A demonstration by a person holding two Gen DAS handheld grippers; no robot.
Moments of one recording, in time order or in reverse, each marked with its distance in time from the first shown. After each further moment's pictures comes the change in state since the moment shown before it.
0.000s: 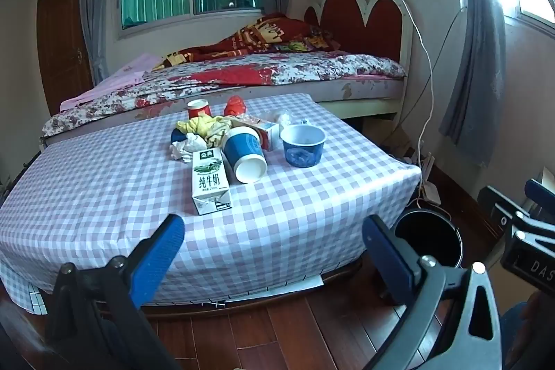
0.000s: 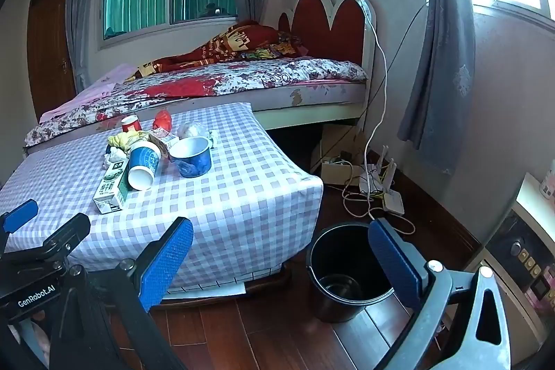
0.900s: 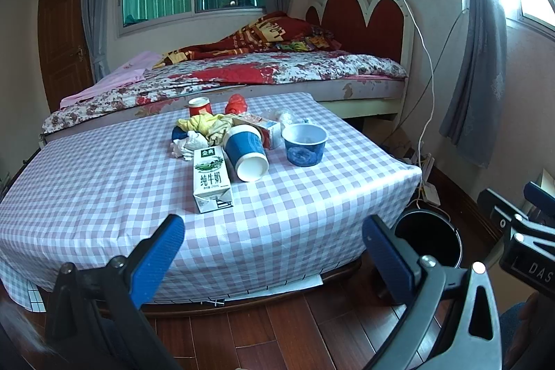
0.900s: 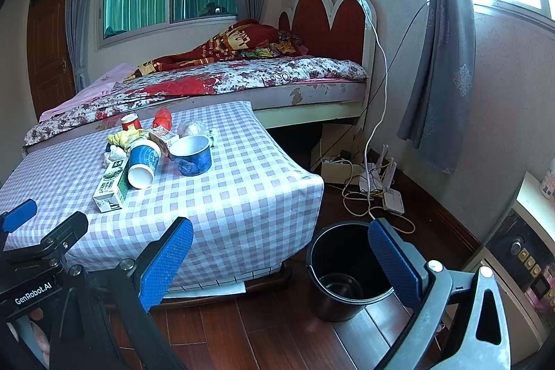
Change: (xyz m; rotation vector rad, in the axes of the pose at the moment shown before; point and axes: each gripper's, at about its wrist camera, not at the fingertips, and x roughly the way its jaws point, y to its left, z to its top) left arm 0.003 0.001 -0.001 0.001 0.012 0.006; right arm 0.002 0.003 -0.002 -0.008 0.017 -0.004
